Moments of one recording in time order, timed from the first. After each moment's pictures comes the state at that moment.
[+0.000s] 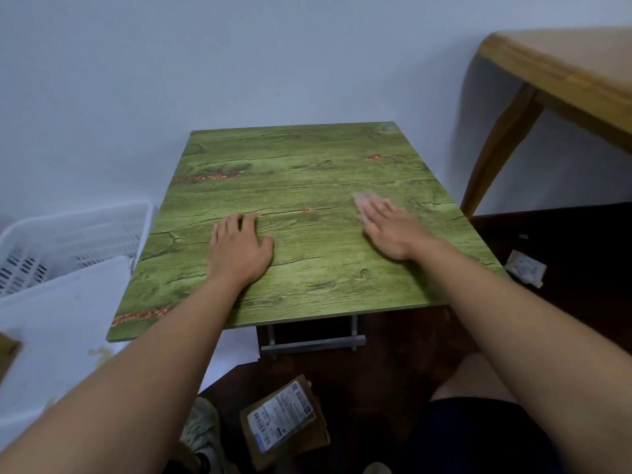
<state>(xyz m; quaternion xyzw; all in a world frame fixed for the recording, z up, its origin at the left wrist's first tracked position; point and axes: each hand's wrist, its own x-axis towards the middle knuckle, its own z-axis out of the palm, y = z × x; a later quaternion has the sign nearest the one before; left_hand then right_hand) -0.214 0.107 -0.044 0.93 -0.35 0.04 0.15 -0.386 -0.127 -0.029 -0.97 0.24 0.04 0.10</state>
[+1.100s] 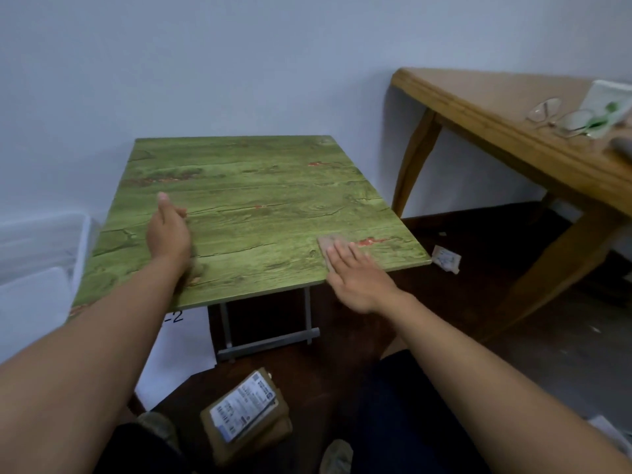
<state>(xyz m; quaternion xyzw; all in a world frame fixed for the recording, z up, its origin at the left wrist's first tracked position) -0.226 0.127 -0.013 0.78 -0.09 -0.03 0.62 -0.494 -0.012 -0.024 -0.94 0.31 0.08 0.12</state>
